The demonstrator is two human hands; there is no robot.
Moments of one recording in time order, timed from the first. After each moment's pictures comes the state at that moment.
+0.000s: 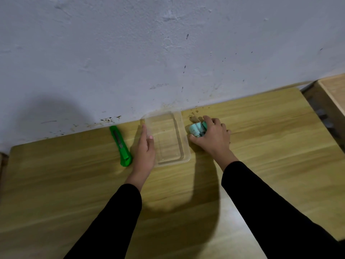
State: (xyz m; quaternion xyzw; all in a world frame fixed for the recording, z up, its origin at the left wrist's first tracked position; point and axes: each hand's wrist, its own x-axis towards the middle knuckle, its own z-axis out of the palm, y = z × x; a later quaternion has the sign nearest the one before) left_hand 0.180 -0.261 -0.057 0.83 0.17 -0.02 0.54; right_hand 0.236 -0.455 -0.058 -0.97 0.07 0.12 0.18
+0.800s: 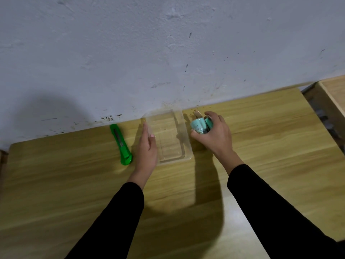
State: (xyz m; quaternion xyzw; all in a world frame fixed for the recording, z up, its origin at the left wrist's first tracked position) left_hand 0.180 -0.266 -0.057 0.83 0.18 0.00 0.53; right_hand 0.229 -0.454 -0.039 -0.94 0.07 0.03 0.34
